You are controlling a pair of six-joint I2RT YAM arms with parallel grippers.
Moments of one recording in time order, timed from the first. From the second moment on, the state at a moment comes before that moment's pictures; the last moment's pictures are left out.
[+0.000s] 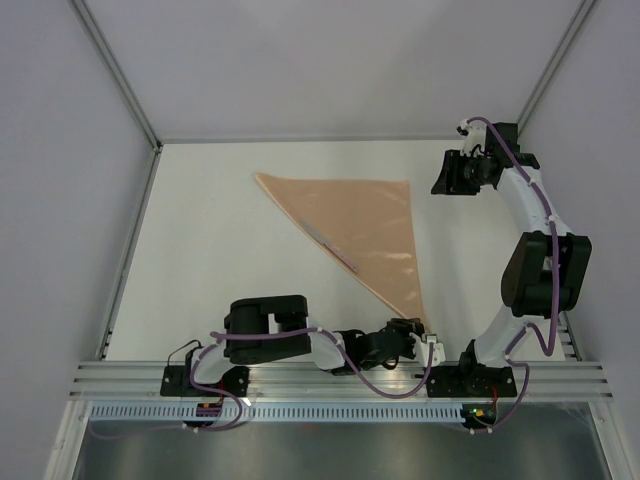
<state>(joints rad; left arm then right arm) -1.47 2.14 0.97 0.87 -0.35 0.51 -0.10 1.76 1.52 -0.68 -0.46 -0.02</state>
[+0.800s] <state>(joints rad) -1.47 2.15 0.99 0.85 -0.39 0.47 -0.10 1.76 1.51 -0.68 -0.47 -0.02</state>
